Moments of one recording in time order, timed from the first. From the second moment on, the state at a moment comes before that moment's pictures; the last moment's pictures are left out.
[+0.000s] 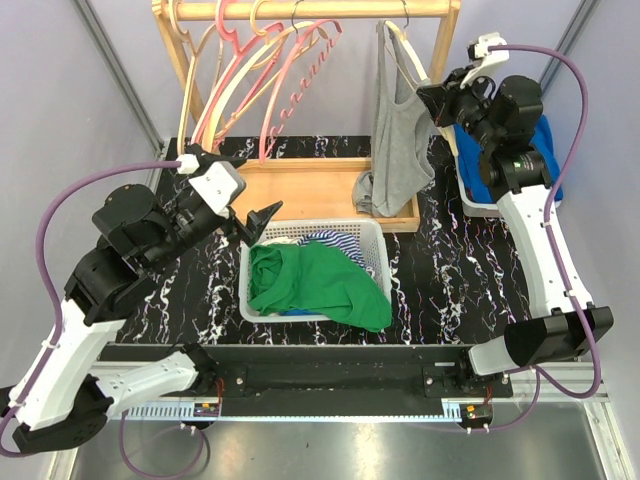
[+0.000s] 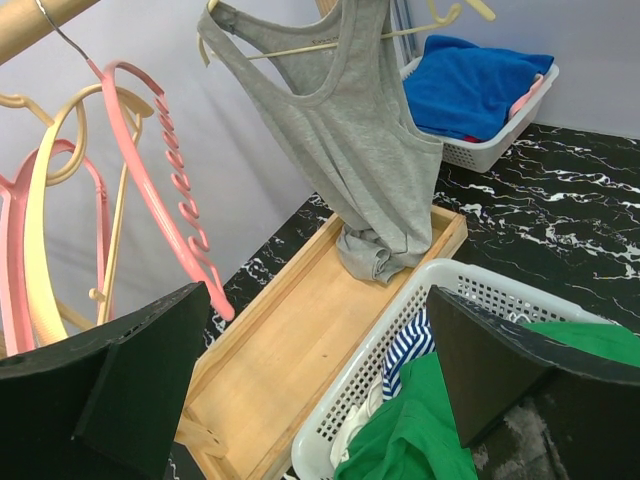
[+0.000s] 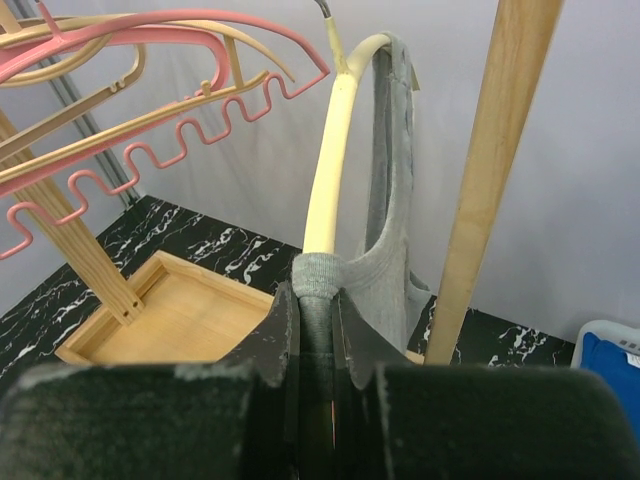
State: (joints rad) left arm -0.75 0.92 1.51 -0.58 0.06 0.35; right arm 0.17 1.45 1.71 -0.18 -0.31 0.09
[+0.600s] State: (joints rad) left arm -0.74 0.94 1.51 -0.58 0.07 0.35; right arm 0.17 1.43 1.68 -0.01 -0.39 0.14
